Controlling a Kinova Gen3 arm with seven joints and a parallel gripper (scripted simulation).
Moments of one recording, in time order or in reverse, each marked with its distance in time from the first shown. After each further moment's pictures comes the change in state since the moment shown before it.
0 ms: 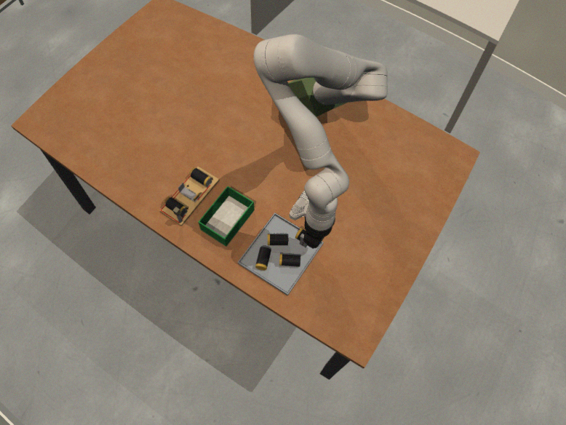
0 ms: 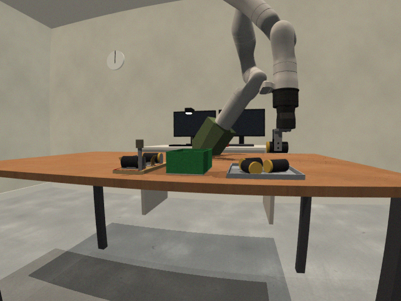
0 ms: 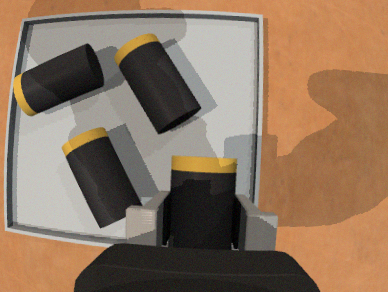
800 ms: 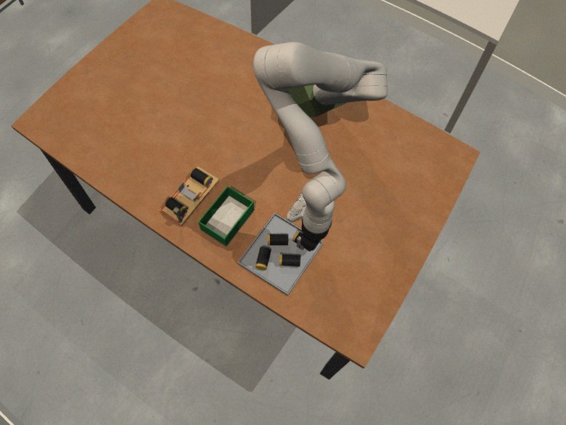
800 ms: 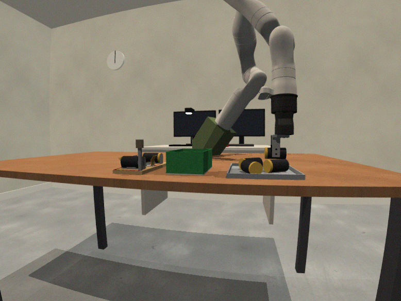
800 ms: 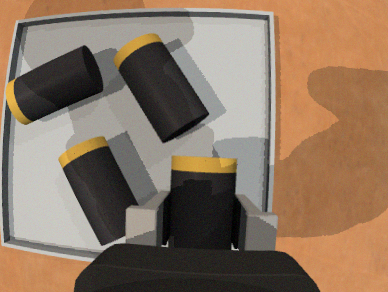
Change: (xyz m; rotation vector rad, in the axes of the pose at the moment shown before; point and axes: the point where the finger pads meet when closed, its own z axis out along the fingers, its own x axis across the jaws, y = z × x) arm -0.006 -0.006 0.018 0.004 -0.014 0.013
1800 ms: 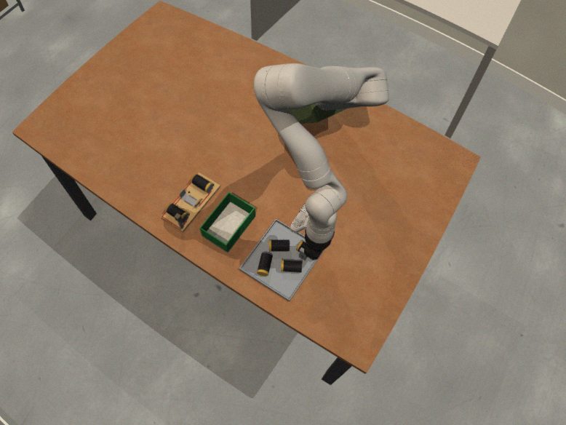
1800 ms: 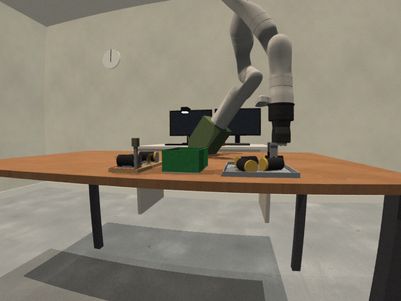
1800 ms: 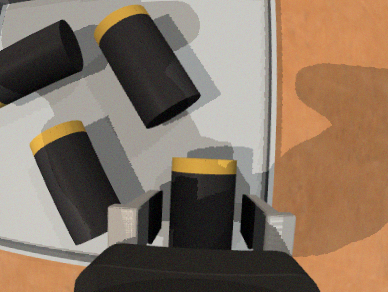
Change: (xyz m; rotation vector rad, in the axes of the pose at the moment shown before) arm 0.006 0.006 0.027 -0.004 0.014 -0.013
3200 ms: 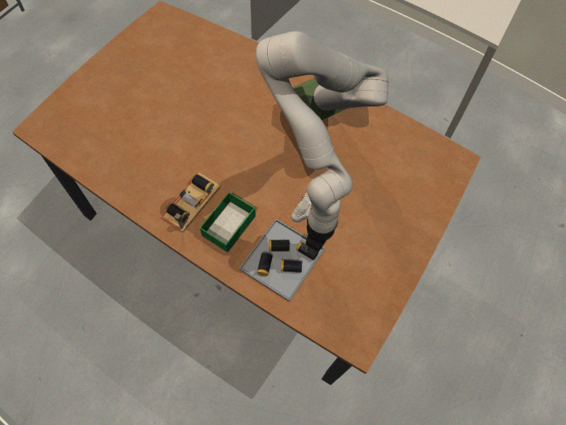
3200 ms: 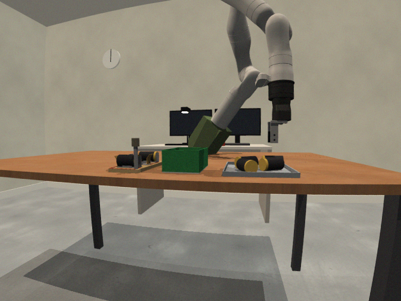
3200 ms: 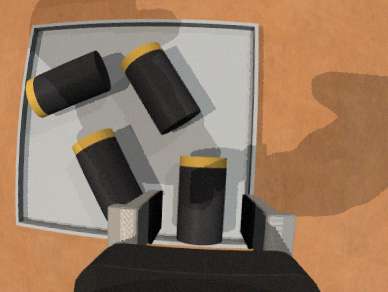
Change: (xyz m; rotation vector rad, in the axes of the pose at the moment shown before) arm 0.000 0.001 -0.065 0.000 0.001 -0.002
